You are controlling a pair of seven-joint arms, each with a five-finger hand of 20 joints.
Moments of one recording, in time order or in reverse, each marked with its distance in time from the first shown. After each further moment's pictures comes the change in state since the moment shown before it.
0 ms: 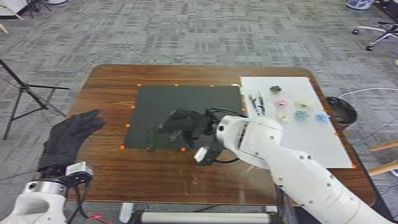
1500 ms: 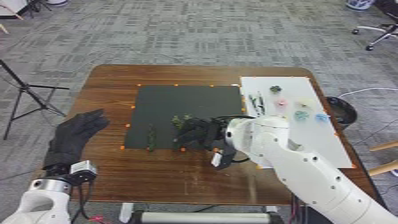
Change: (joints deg) left arm -1.2 -0.4 1.1 0.5 0.0 -0.4 -0.7; right arm 0.6 3.6 0.4 0.7 -10.3 -8.1 -3.9
